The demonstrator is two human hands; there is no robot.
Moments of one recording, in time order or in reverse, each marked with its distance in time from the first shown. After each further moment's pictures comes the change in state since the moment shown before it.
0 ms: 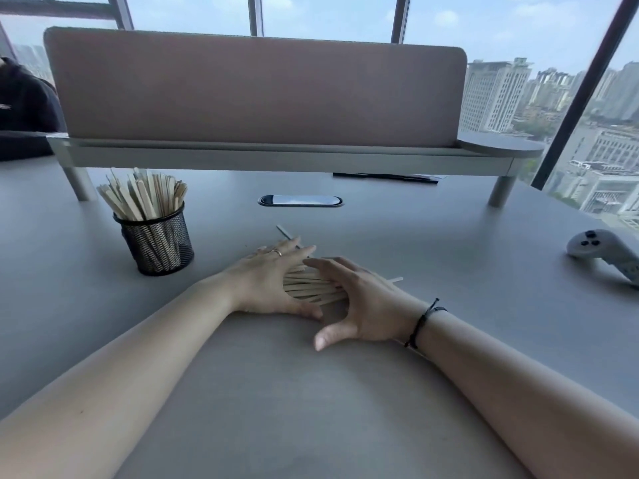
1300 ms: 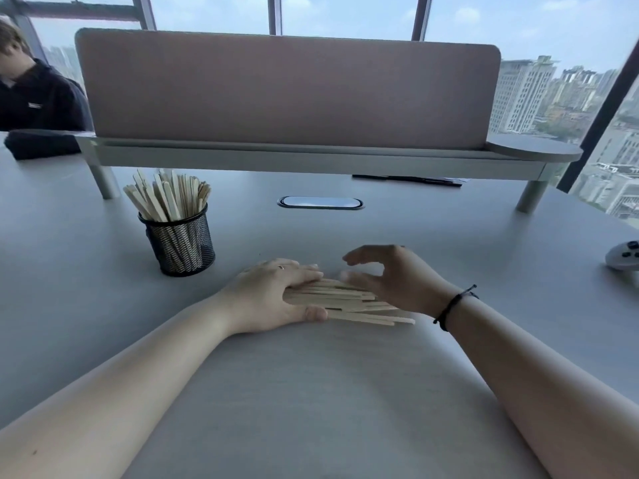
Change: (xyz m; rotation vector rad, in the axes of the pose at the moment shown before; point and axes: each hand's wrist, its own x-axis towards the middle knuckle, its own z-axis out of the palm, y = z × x) left_hand -0.026 -0.021 0.009 -0.104 0.151 0.028; right_hand 0.030 0.022 -0.017 0.083 0.201 0.138
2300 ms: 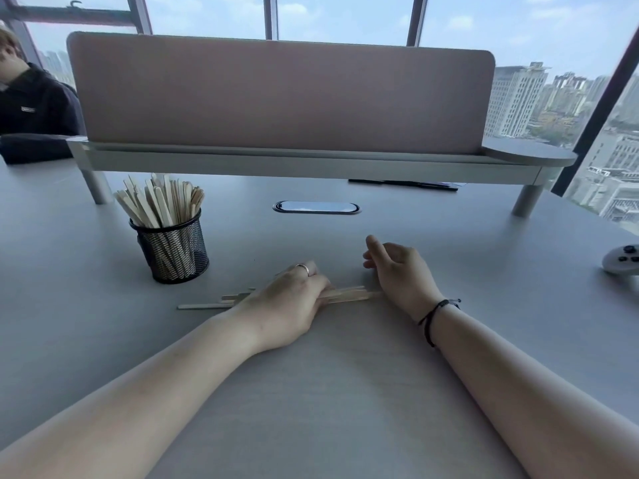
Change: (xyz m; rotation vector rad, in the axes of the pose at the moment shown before) left_hand 0.014 0.030 0.018 0.021 0.150 0.119; right_hand 0.013 0.010 0.011 0.308 0.358 0.324
